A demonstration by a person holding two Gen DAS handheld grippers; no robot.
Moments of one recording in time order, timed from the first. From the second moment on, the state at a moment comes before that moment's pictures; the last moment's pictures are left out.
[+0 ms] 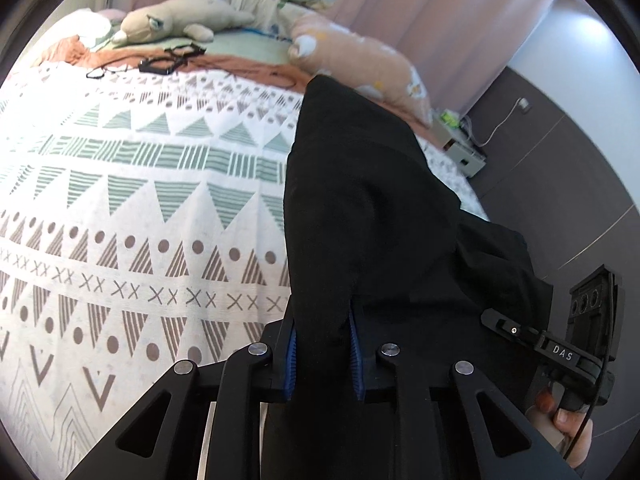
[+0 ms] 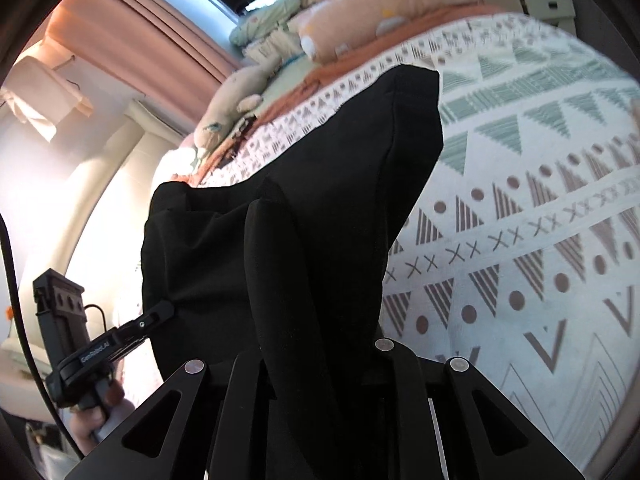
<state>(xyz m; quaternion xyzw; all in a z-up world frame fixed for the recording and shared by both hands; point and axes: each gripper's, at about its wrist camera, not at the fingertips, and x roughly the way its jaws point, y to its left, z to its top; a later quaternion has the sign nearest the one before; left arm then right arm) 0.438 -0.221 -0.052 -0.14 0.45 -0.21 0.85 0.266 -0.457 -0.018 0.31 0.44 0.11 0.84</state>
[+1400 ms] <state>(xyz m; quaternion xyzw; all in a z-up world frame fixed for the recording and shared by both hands) 0.323 0.181 0.077 -0.22 0.30 -0.07 0.92 0.244 -0.068 0.163 0.13 0.31 0.28 0.90</state>
